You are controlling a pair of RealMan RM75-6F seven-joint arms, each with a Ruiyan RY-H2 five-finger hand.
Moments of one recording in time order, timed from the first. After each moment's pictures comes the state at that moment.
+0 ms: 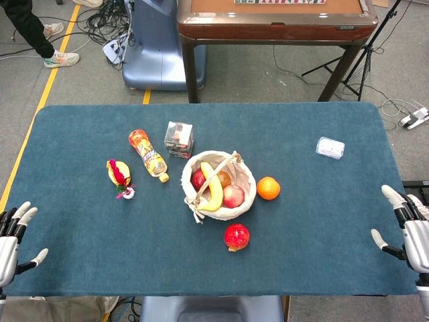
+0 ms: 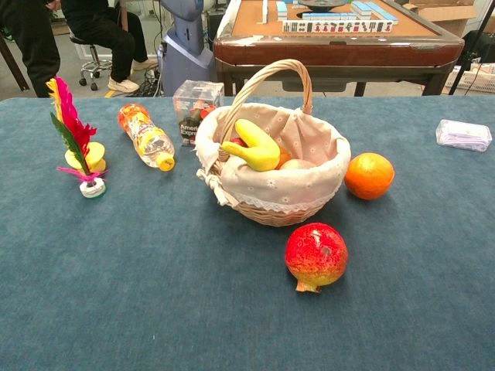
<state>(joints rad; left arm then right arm) -0.03 -1.09 -0.03 -1.66 1.50 1.53 0.07 0.03 -1.03 0.05 -1.65 -1.53 1.53 0.20</state>
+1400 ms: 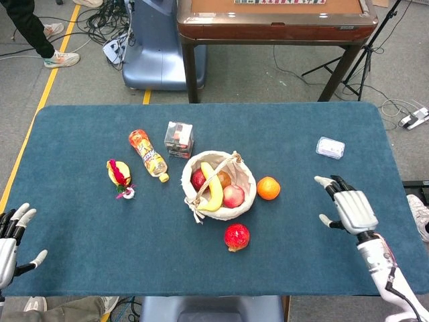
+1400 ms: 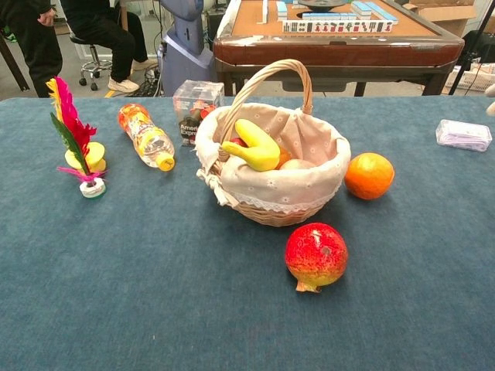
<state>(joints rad) -0.02 -1.09 -0.02 -1.67 1.51 1.55 0.07 0.32 -1.11 0.15 -1.76 -1.32 1.11 -0.17</state>
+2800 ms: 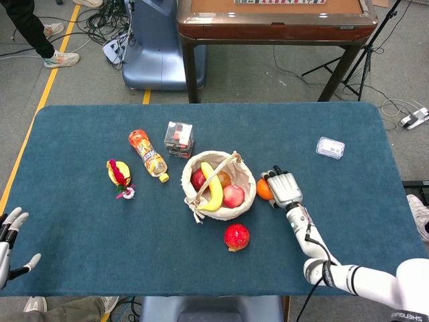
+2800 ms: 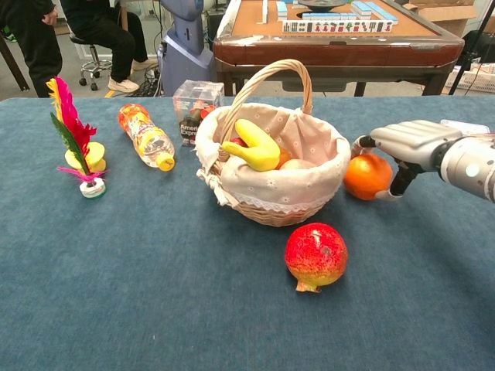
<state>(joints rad) 0.00 -1.09 -0.02 -1.64 1.48 1.55 0.05 0.73 -1.60 0.17 -1.35 -0.87 0.92 -0.64</state>
